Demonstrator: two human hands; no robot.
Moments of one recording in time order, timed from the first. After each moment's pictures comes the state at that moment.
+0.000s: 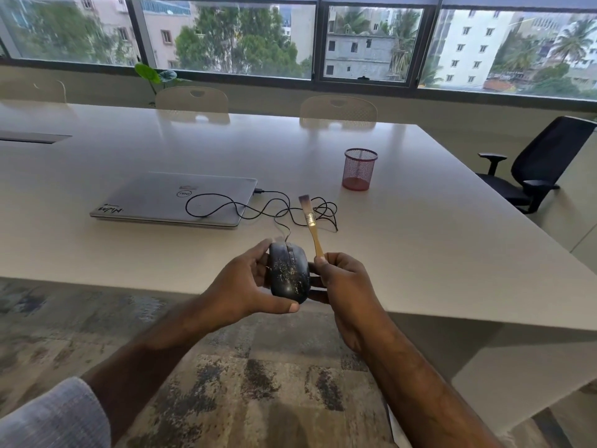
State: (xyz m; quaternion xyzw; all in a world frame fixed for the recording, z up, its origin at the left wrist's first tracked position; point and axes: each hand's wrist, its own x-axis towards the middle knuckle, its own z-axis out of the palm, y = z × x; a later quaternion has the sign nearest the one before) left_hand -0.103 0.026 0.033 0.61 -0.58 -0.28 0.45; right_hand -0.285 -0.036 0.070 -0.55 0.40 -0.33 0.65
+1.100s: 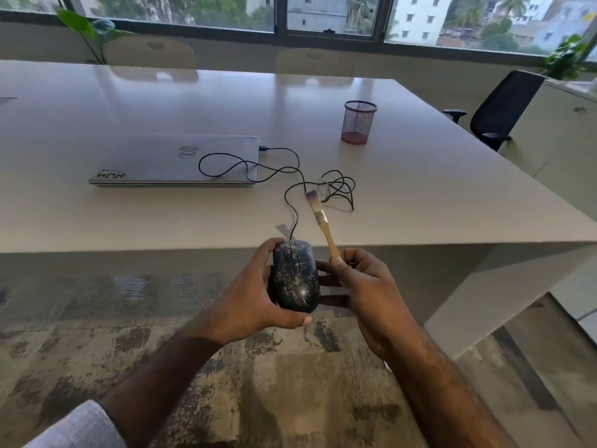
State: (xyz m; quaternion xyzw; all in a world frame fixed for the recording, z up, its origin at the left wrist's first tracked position) left_hand -0.077 0.115 -0.016 0.55 -0.56 -0.42 0.45; right_hand -0.271 0.075 0.048 -0.50 0.45 -0.37 0.64
